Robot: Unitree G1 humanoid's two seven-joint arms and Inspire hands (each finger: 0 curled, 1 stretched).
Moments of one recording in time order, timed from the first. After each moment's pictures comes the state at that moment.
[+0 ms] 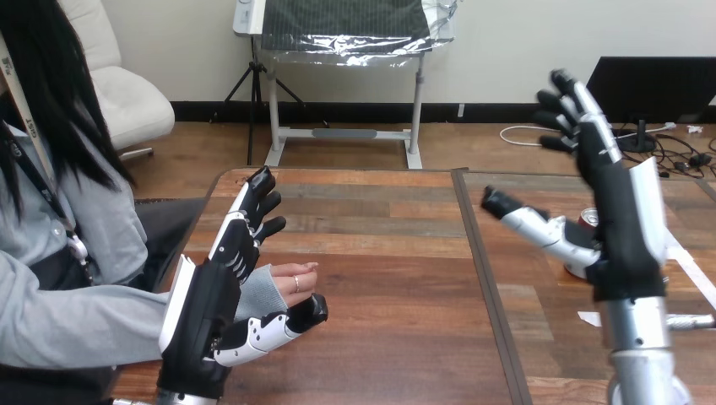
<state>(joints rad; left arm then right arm) -0.02 0.11 0.01 0.67 -0.07 -1.12 -0.22 -0.13 -0.24 -0.07 0.35 -0.25 -0.73 -0.21</state>
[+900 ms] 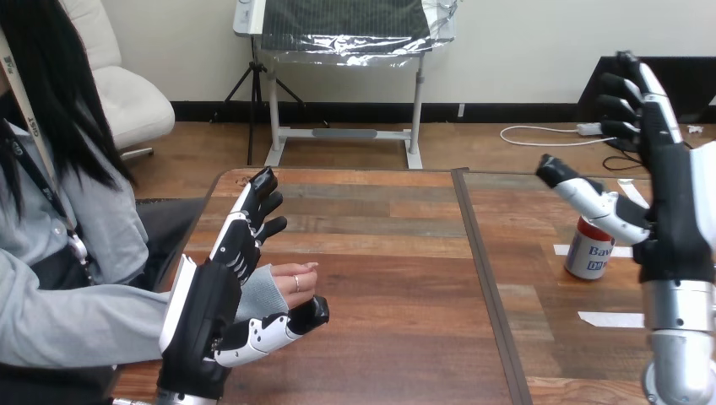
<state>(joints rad) -0.02 0.11 0.02 0.67 -0.07 -1.12 -0.23 -0.19 -0.31 -0.15 0.43 -0.26 -0.68 -0.28</state>
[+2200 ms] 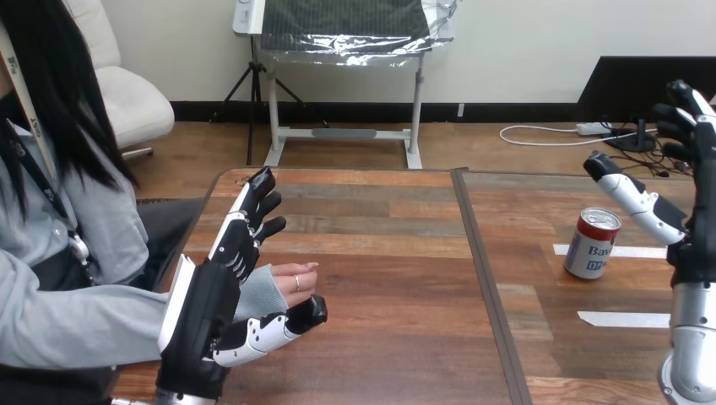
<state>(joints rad) -0.02 0.11 0.02 0.67 -0.07 -1.12 -0.23 -0.28 -0.36 -0.20 0.68 -0.27 -0.67 -0.41</state>
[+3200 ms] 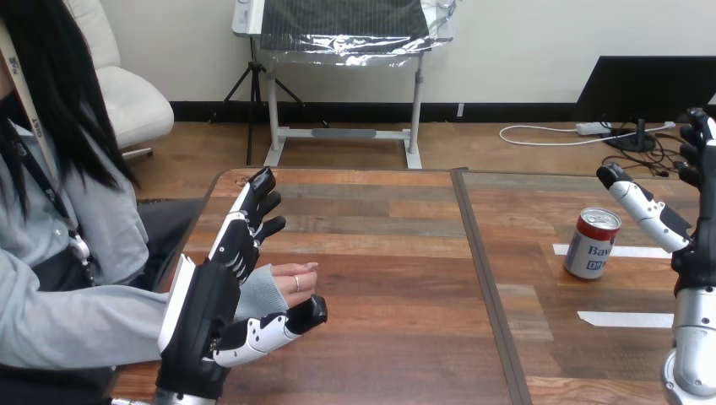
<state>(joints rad) -0.02 0.11 0.02 0.67 -0.07 -1.12 -0.23 -0.38 -0.39 -0.20 0.93 -0.22 -0.67 -0.40</state>
